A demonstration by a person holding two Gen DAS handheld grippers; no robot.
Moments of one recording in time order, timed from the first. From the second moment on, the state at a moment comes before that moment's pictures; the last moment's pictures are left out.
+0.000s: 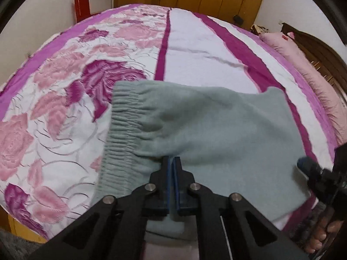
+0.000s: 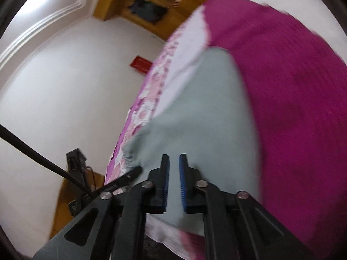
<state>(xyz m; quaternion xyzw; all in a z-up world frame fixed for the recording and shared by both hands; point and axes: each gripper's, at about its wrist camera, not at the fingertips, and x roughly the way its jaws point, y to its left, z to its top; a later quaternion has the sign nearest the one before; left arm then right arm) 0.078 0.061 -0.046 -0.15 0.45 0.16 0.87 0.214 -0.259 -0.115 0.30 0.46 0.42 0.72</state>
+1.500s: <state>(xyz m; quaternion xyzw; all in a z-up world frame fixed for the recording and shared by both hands) 0.118 0.074 -0.026 -0.20 0.41 0.12 0.88 0.335 -0.206 -0.067 0.23 0.45 0.50 0.71</state>
